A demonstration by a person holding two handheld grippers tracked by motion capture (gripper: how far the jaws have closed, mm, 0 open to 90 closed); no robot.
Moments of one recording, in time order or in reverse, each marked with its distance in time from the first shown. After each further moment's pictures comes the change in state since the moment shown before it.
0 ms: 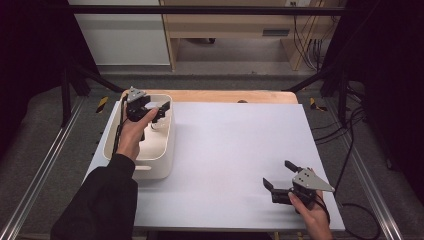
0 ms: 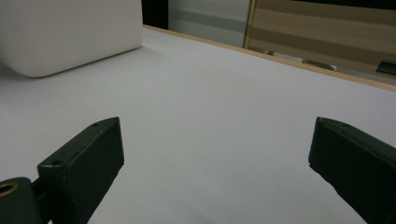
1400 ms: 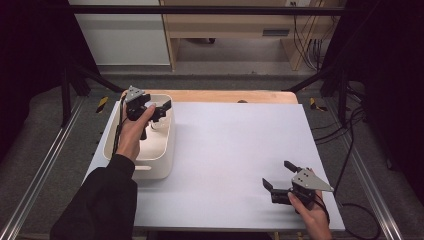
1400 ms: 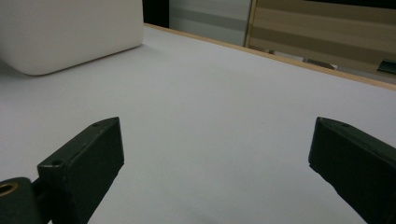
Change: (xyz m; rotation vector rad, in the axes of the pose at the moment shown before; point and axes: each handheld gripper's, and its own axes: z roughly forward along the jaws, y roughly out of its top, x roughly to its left) left arm -0.002 0.004 -0.003 -0.059 -0.048 -0.031; right arm 0.001 0.000 0.001 0.004 0.001 -0.006
